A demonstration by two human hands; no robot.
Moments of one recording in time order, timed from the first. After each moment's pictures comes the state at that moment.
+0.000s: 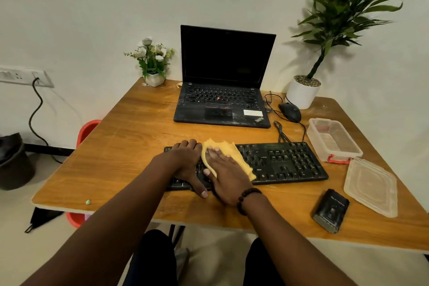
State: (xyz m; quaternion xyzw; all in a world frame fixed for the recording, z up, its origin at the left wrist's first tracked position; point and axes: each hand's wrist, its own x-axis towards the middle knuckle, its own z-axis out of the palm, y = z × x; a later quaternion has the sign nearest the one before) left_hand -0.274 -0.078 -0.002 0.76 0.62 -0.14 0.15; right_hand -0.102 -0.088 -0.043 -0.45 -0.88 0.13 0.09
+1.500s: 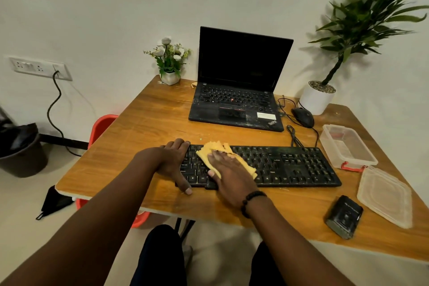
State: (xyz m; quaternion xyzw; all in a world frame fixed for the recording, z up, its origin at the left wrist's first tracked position) left_hand -0.342 -0.096 -0.007 0.71 0.65 -0.16 0.23; right_hand -0.124 -0.101 -0.039 -0.45 -0.89 0.10 0.09
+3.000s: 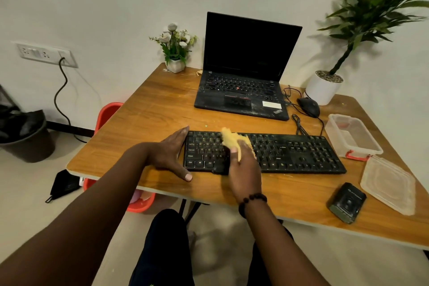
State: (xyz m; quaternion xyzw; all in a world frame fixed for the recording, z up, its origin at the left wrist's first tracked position) left_hand -0.370 -0.122 -0.033 0.71 0.60 0.03 0.36; right_hand -0.131 -0.130 -0.046 -0.62 -0.66 0.27 0.33
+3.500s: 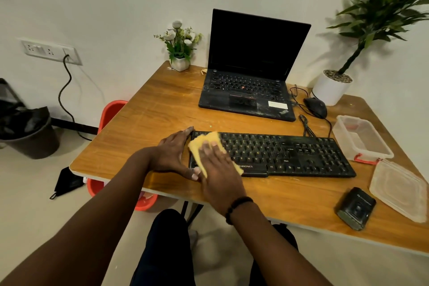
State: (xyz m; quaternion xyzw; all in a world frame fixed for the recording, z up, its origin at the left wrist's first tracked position) left_hand -0.375 -0.124 -0.047 0.70 0.63 0.06 0.33; right_hand -0.165 -0.144 -0.051 -0.43 -0.89 0.10 0.12
